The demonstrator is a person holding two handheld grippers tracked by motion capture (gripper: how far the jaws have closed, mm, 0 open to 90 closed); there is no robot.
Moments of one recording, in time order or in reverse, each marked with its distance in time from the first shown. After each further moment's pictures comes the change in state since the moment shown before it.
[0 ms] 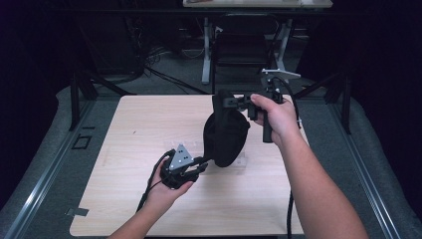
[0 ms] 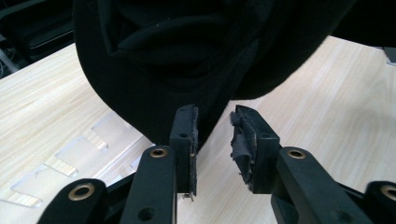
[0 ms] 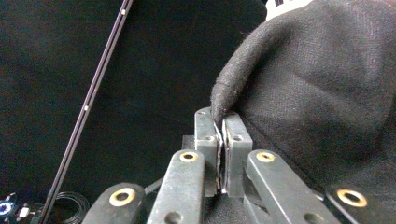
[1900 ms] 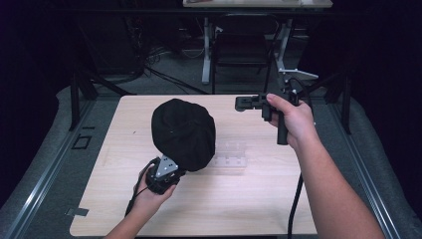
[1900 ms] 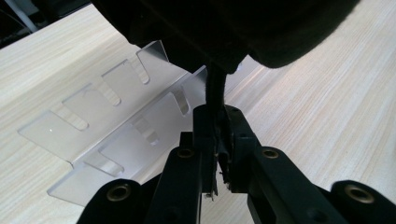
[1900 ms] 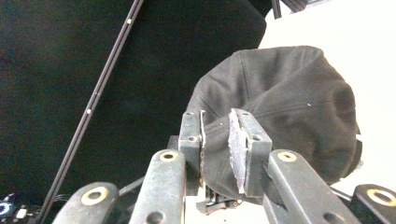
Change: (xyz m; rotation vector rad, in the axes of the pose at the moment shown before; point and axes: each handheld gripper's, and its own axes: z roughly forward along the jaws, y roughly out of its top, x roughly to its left) left arm 0.028 -0.052 -0.010 0.087 0.092 0.027; right arm -0.002 -0.005 -0.034 -0.043 0.005 -0.030
